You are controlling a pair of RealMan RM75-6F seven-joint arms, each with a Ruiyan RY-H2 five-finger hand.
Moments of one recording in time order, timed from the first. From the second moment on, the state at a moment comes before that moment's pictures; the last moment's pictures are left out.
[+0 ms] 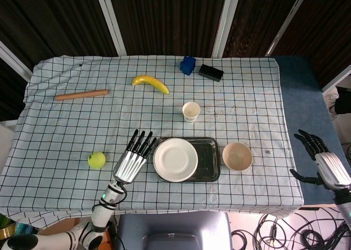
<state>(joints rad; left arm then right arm) -0.58 -1.90 -0.08 -1.11 1.57 1.42 0.87 0.22 -1.03 -0.02 -1.40 -1.62 1.37 0.55</state>
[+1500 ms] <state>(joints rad) -0.16 -1.56 -0.05 -1.13 1.44 1.58 0.23 0.44 -1.38 -0.02 -1.34 -1.56 1.02 -0.14</state>
